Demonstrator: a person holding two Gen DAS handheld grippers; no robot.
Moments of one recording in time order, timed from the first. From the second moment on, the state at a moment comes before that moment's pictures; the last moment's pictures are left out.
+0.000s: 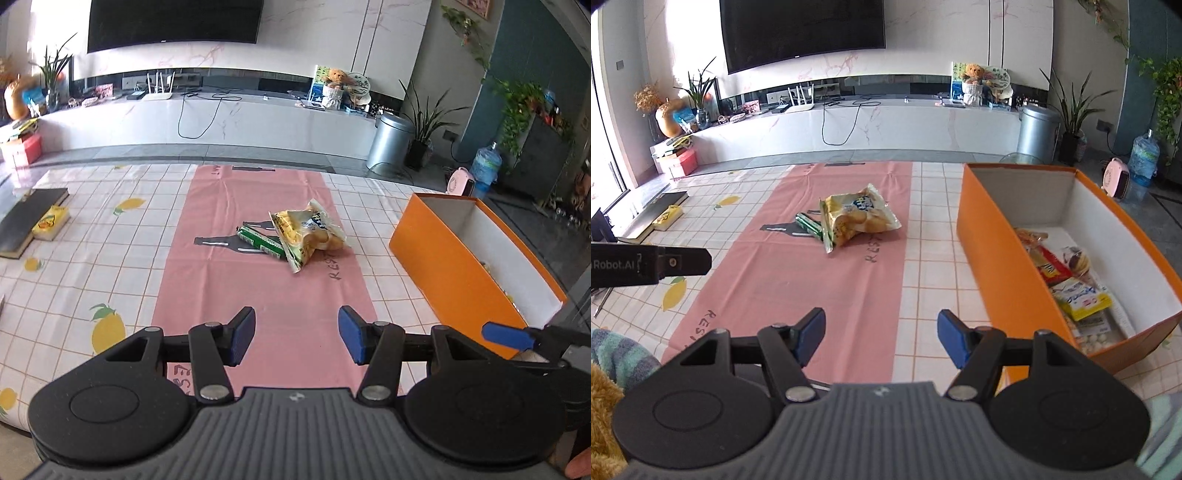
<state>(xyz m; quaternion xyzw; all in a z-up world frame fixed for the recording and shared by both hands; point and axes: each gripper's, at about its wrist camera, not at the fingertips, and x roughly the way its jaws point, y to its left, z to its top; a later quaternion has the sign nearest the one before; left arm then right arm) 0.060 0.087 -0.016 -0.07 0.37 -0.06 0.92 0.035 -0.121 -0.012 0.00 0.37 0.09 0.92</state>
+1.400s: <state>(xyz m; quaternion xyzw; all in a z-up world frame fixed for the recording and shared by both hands) 0.235 0.122 -0.098 -0.03 0.48 -0.01 0.88 0.254 -0.027 -0.119 0.03 0.44 0.12 0.89</state>
